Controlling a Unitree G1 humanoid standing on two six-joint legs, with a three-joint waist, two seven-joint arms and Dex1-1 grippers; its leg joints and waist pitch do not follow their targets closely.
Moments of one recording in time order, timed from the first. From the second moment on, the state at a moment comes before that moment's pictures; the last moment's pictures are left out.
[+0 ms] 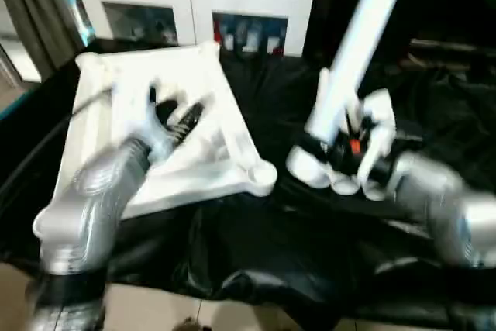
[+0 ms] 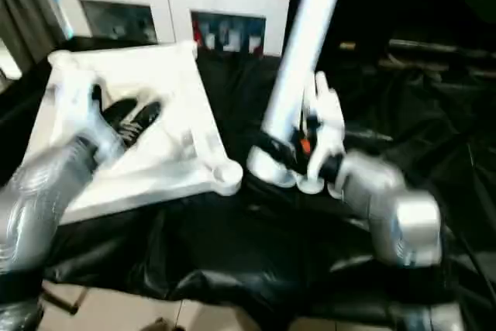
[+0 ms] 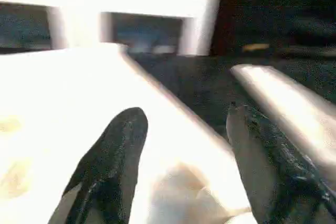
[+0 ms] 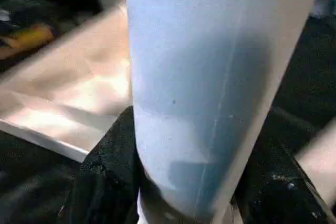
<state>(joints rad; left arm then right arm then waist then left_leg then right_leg) -0.28 0.26 0.11 -0.30 -0.32 0.63 -0.16 -0.32 -0.33 -0.03 -0.19 0.42 0.73 0.48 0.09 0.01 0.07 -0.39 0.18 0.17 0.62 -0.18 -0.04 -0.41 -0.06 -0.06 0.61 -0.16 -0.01</state>
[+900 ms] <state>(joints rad) 0.03 0.18 0.07 -0.37 -0.11 0.36 -0.02 -0.05 -0.18 -0.03 -0.30 0.30 0.49 0.27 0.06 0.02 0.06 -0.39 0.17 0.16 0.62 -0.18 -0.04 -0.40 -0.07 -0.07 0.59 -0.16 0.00</state>
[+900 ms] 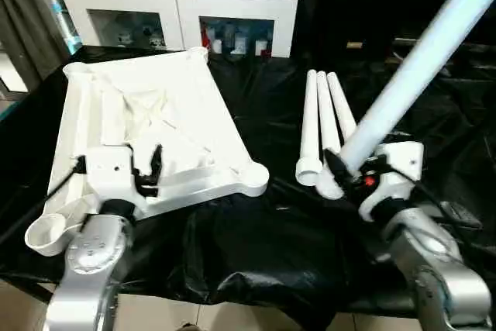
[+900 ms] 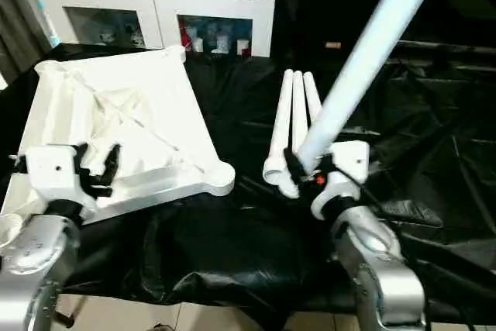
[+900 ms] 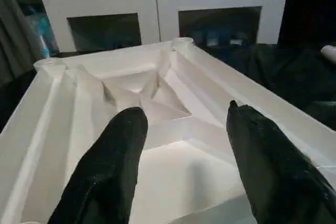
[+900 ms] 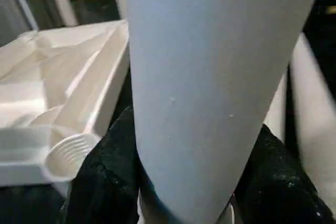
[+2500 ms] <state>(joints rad) -0.06 0.09 -0.08 -0.20 -0.05 0.26 -0.08 -0.16 -0.20 -0.06 -0.22 0.29 0.48 0.26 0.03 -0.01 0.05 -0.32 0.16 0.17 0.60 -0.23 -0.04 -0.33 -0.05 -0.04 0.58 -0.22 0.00</state>
